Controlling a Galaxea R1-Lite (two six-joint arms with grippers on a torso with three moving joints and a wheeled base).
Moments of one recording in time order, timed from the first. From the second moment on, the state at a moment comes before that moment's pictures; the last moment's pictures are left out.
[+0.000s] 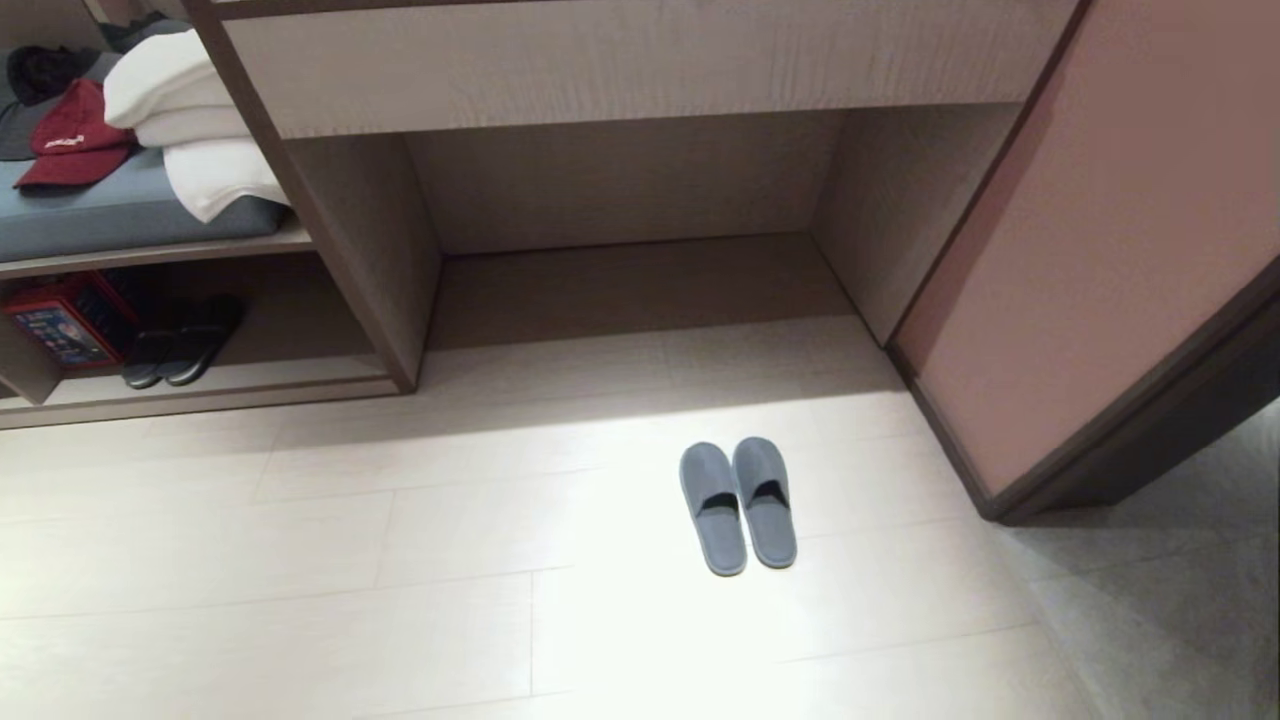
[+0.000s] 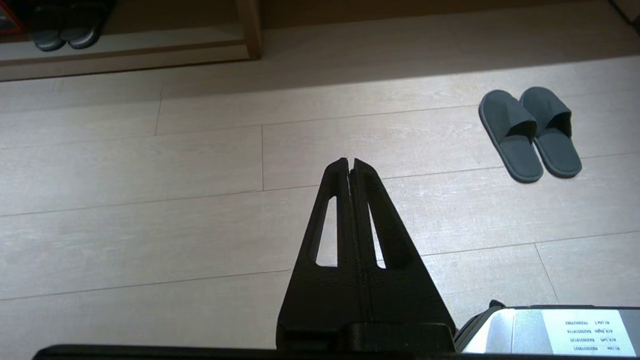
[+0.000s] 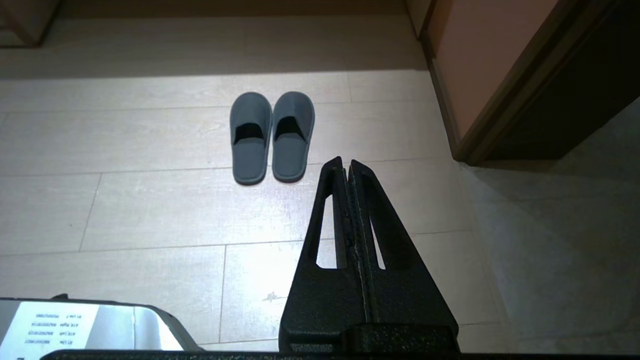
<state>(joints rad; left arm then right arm) 0.00 0.00 0.00 0.00 0.00 -0.01 0.00 0.00 0.00 0.00 0.00 -0.01</state>
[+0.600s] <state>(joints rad) 0.00 0.00 0.00 0.00 0.00 -0.01 0.00 0.00 0.00 0.00 0.00 -0.01</state>
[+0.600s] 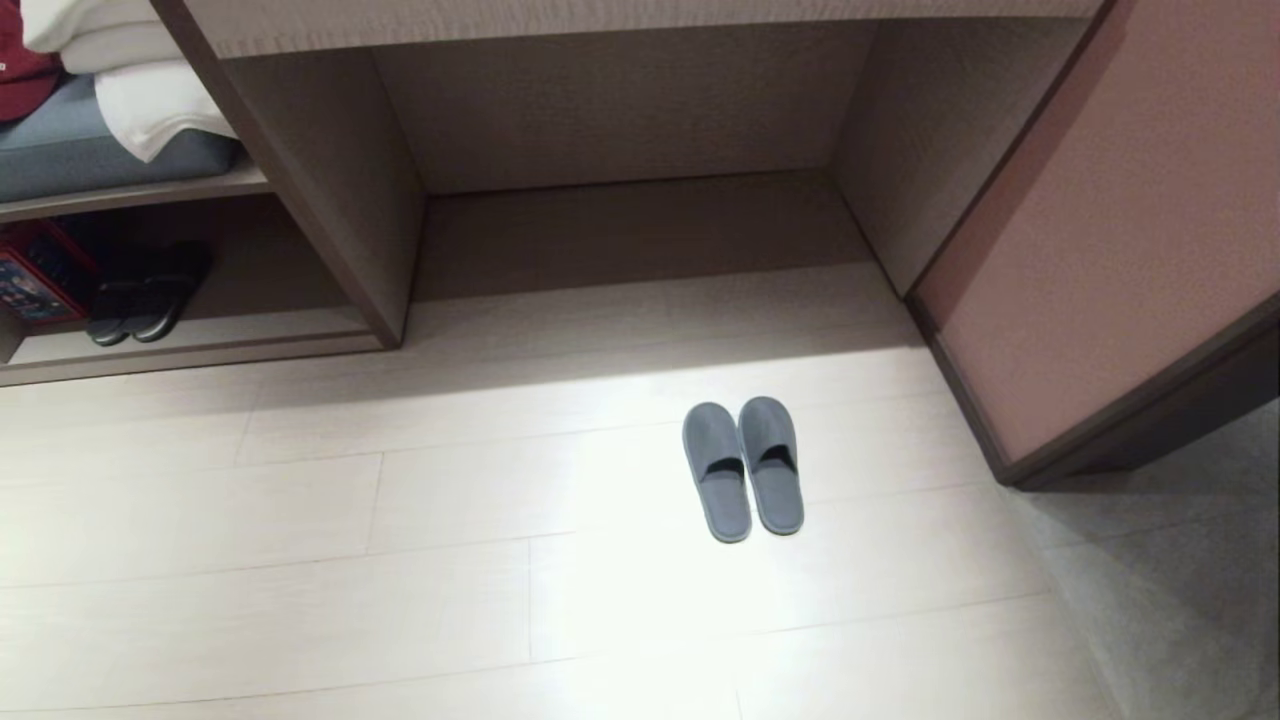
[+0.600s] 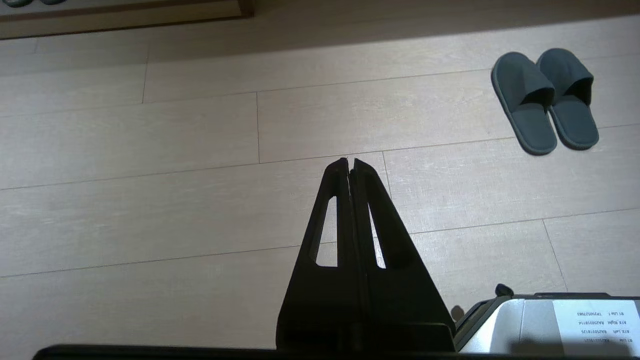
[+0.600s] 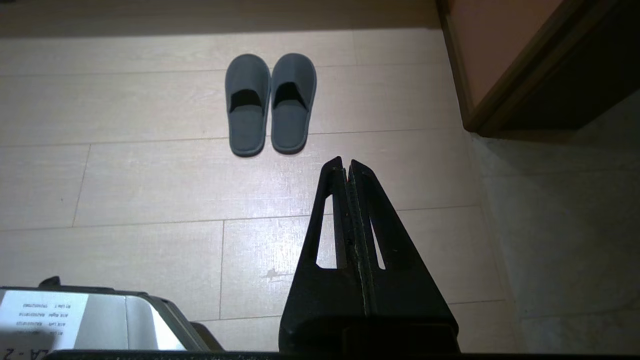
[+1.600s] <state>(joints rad) 0.00 0.00 0.00 0.00 0.00 -0.01 0.00 0.00 0.00 0.00 0.00 -0.01</state>
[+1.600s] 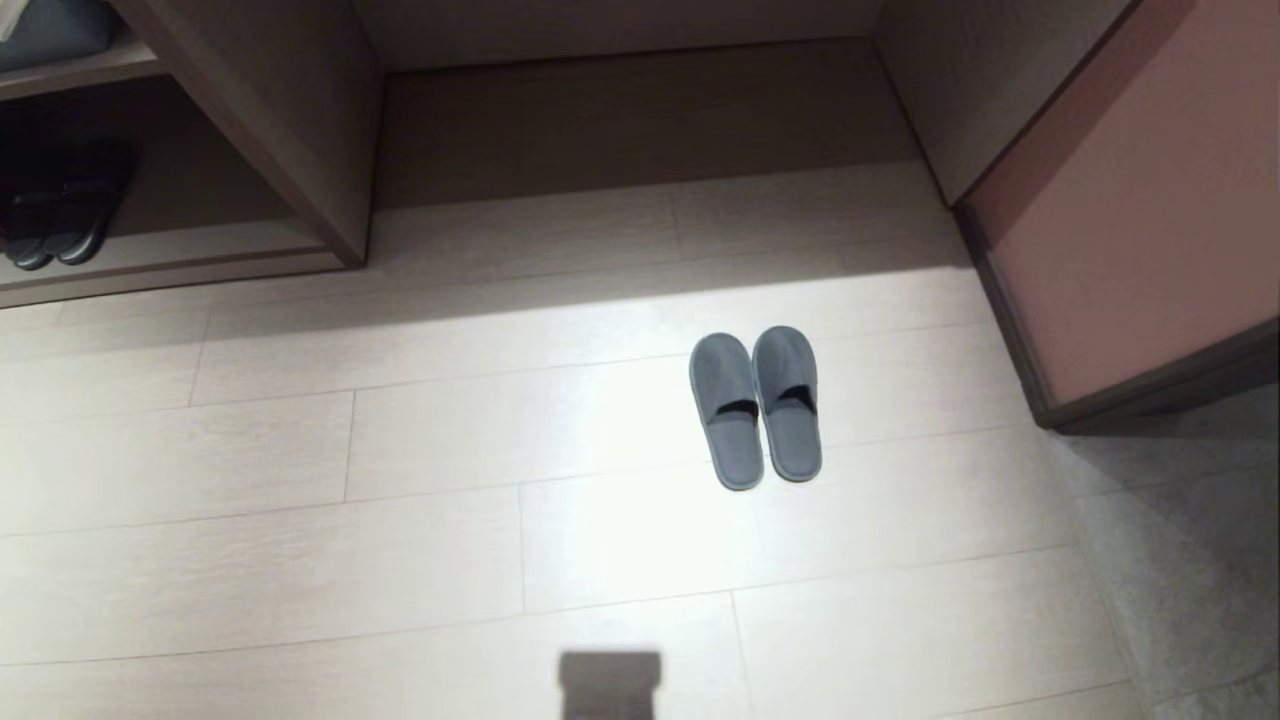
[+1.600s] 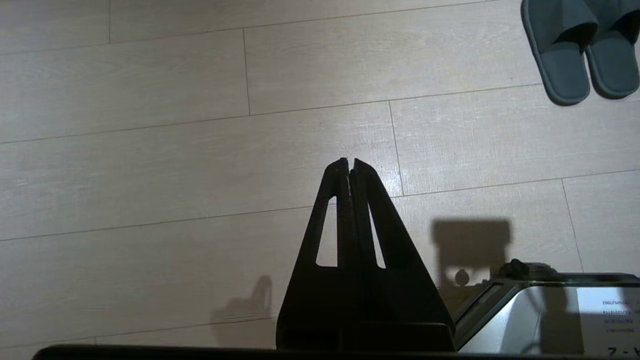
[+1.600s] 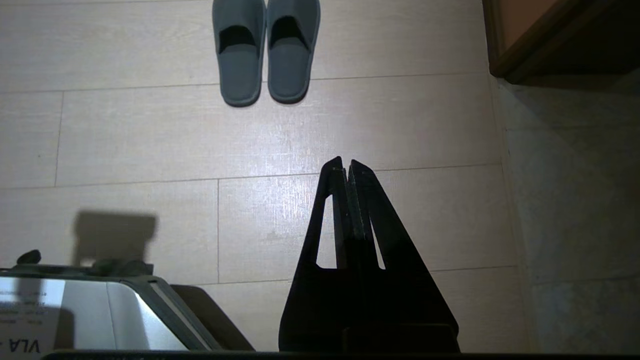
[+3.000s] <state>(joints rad) 0.00 0.00 0.00 0.00 0.00 -0.01 0.00 0.00 0.00 0.00 0.00 -0.02</state>
